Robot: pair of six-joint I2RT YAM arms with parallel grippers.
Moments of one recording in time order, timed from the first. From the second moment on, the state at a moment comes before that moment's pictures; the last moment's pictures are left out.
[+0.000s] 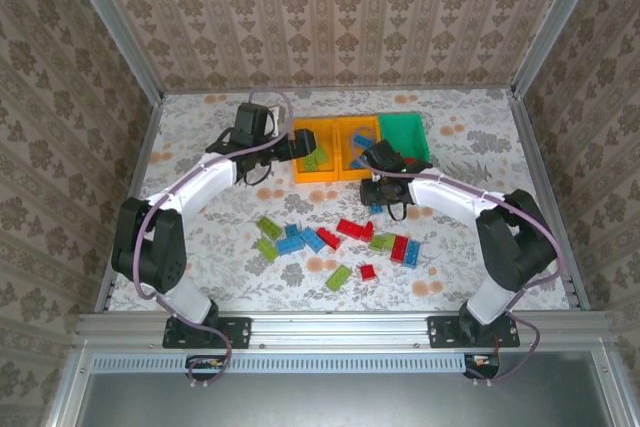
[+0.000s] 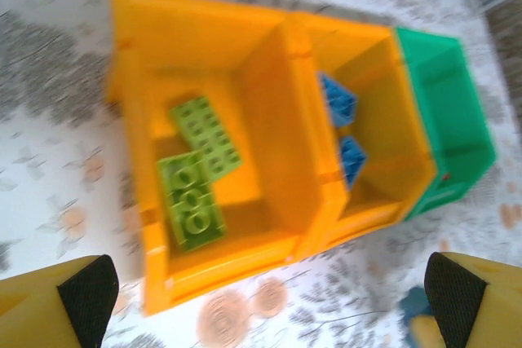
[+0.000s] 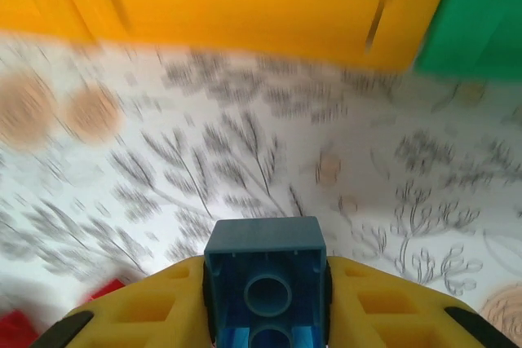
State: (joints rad) left arm -0.42 1.62 1.18 -0.28 0.29 -0.48; right arm 0.52 1.66 1.09 -0.49 0.07 0.44
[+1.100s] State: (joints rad) left arm -0.43 1.39 0.85 -0.69 0.02 -0.34; right arm 0.41 2.00 1.54 -0.39 0.08 0.63
